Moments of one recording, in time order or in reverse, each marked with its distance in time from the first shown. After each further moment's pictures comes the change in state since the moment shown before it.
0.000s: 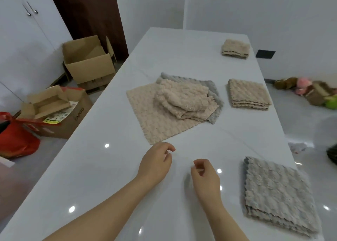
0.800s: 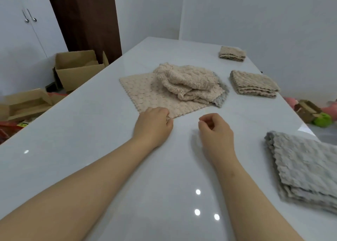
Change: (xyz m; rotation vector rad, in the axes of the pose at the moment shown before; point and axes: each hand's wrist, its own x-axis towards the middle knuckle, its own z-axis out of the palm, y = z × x) left_hand 0.056 -0.047 0.027 0.463 0.282 0.283; right_hand 0.048 0.006 0.022 0.073 0.205 -0.438
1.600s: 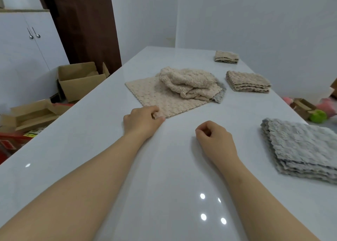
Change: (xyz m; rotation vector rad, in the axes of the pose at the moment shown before) left_hand -0.019 -0.042 -0.019 -0.093 -0.024 -0.245; right_hand -0.048 0.000 -0.002 -0.253 -0.088 -0.060
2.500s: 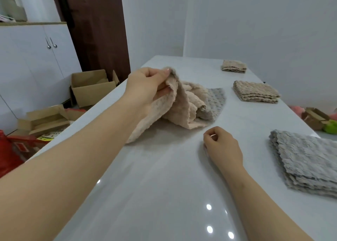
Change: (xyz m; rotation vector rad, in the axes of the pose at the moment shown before) left_hand -0.010 0.066 -0.109 -1.300 0.003 -0.107; right_hand 0.010 -0.004 0.003 -0.026 0.034 0.084
